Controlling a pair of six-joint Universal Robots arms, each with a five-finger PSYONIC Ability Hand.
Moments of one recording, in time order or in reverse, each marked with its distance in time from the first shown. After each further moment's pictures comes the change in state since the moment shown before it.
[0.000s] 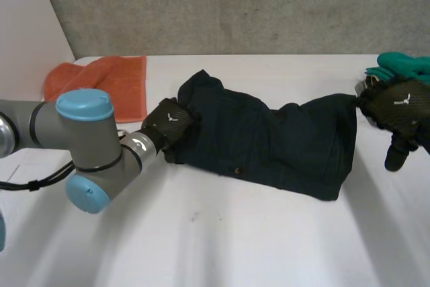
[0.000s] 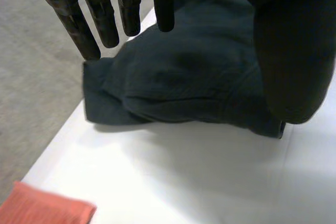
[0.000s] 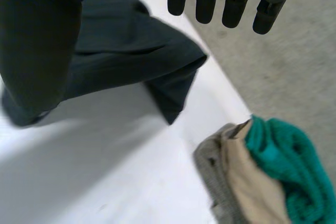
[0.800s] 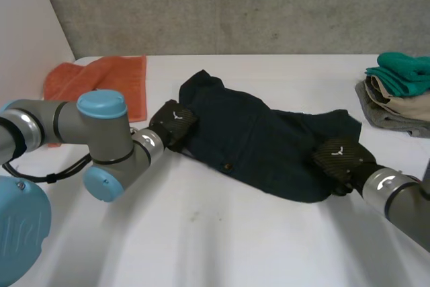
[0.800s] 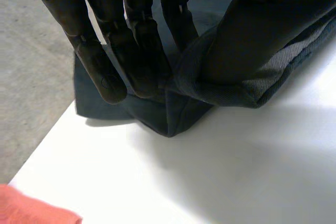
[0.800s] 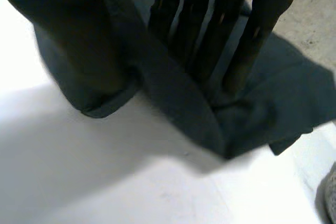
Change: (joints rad) left arm -0.007 -0.163 0.200 -0.025 -0.027 -0.006; right arm 0.085 0.359 0.153 -0.408 -0.124 0.007; left_hand 0.789 0.887 0.899 0.905 0.862; right_hand 0.682 0.785 0.770 0.771 0.746
